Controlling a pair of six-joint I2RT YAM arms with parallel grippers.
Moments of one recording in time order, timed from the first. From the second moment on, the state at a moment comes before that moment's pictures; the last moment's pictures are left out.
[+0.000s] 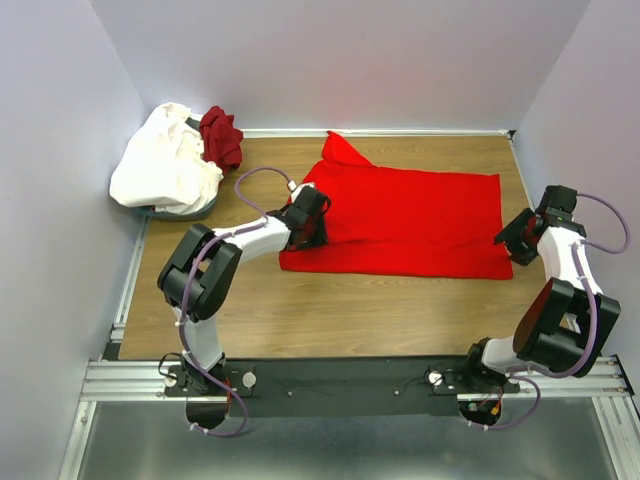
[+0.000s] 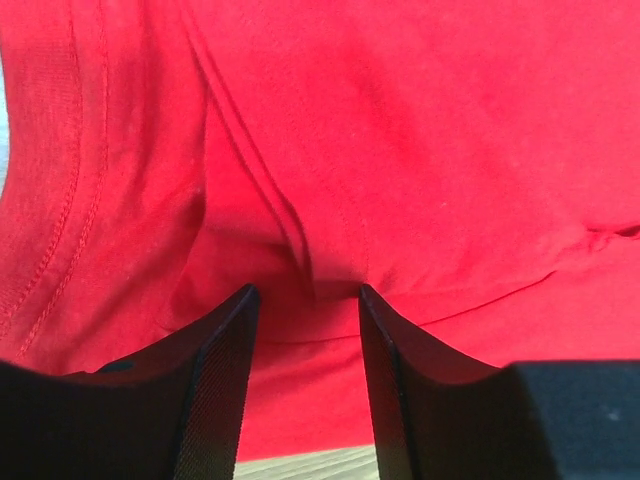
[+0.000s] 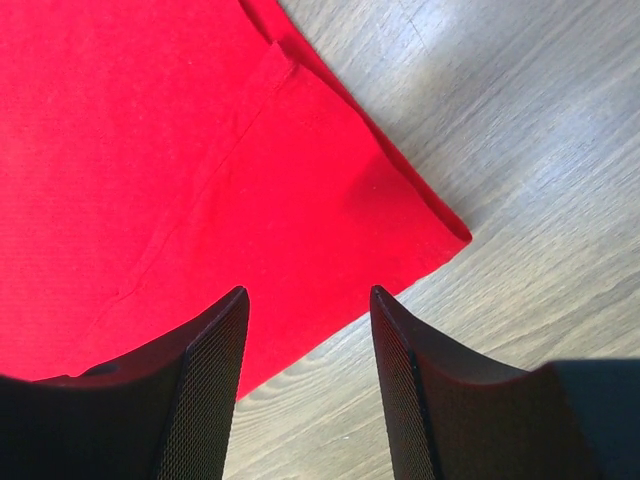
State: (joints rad) left arm -0.61 1.83 1.12 -0.22 -0.12 -0.68; right arm -0.43 1.40 0.96 -0.60 -0.04 0.44
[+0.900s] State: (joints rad) left arm -0.62 1.89 1.26 -0.23 -0.13 -0.65; right arm -0.43 1.40 0.96 -0.60 -0.06 0.43
